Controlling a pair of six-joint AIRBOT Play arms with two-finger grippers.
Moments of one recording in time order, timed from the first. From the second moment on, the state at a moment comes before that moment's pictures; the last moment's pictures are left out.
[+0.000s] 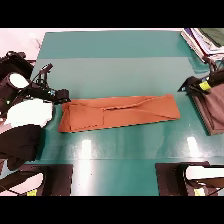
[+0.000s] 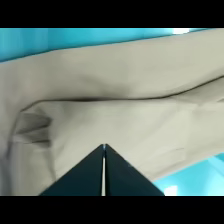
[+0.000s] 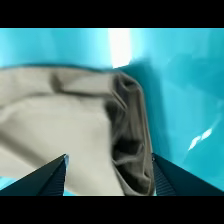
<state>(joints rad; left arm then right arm) -0.05 -1.19 1.03 1.04 -1.07 -1.45 -0.40 -1.50 1.36 -1.08 1.47 1.35</state>
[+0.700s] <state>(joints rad) -0.41 -1.30 1.07 0.98 -0.91 -1.53 -0.42 -1.65 1.09 -0.88 1.39 1.09</state>
